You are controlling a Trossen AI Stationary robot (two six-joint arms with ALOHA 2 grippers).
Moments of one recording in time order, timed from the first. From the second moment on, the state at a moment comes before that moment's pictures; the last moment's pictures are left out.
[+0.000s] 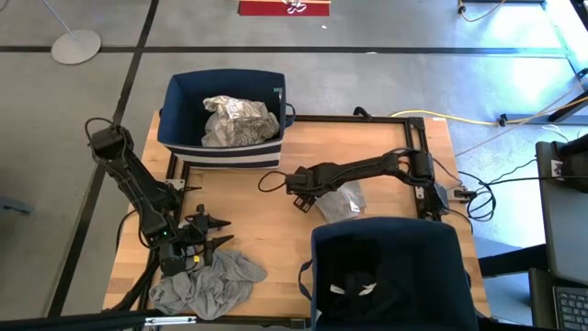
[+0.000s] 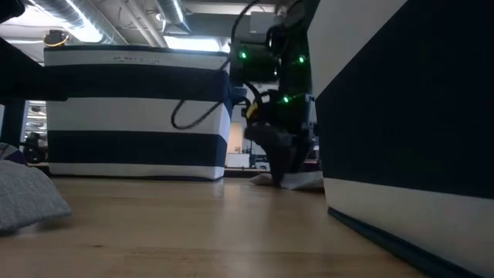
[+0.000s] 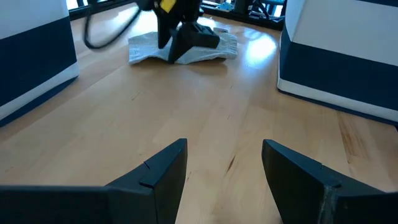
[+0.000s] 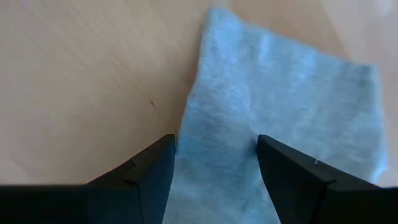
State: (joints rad) left arm -1.07 1.23 0.41 -0.18 -1.18 -1.13; right arm -0.03 2.10 1.51 -0.85 0.26 0.59
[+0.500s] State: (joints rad) left arm -1.07 1.23 0.41 -0.18 -1.18 -1.14; right arm -0.02 2.09 1.41 -0.69 0.21 0.54
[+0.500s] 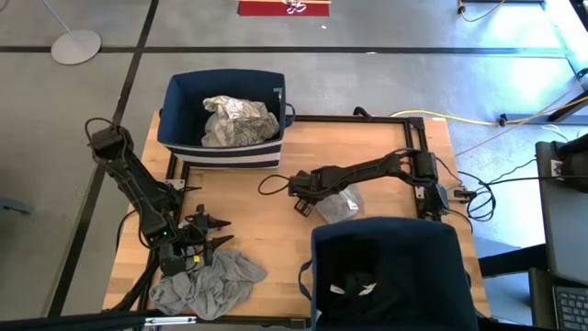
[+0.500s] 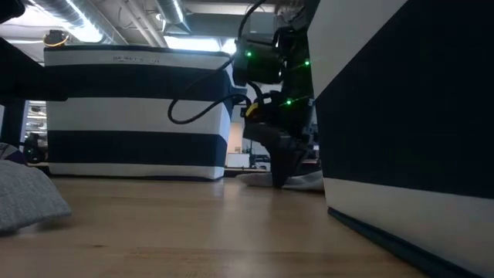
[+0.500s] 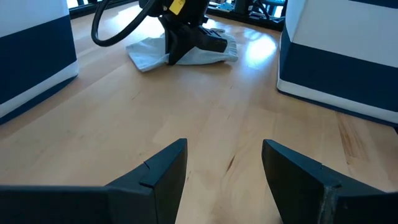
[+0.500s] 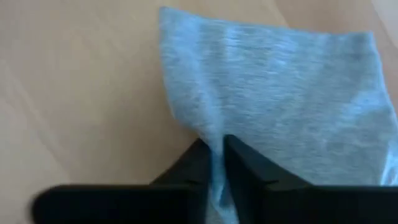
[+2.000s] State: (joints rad) left arm -1.07 1.23 0.41 -0.18 -1.18 -1.14; right arm 0.17 1.95 2.12 -0.95 0.64 0.23
